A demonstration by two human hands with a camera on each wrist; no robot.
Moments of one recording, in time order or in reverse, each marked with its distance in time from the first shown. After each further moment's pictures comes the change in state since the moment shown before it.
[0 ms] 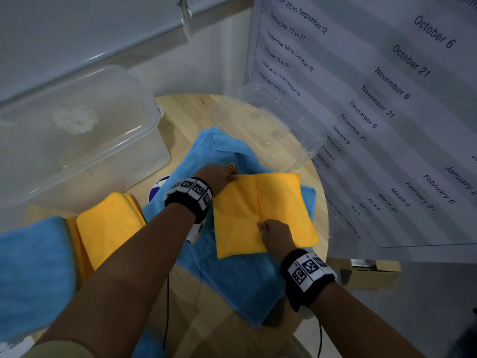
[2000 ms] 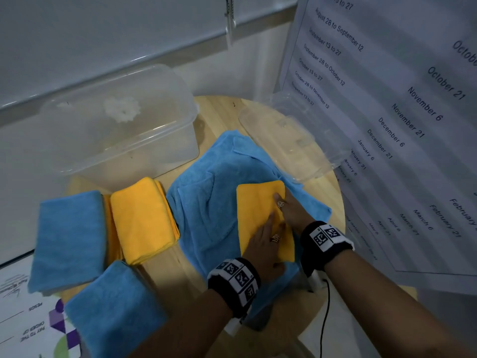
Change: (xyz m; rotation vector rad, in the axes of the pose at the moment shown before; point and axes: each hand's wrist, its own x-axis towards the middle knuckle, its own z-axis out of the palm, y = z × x) left_hand -0.120 0.097 0.113 -0.162 0.015 0.071; right_hand 0.041 -0.029 -0.029 0.431 -0.136 -0.323
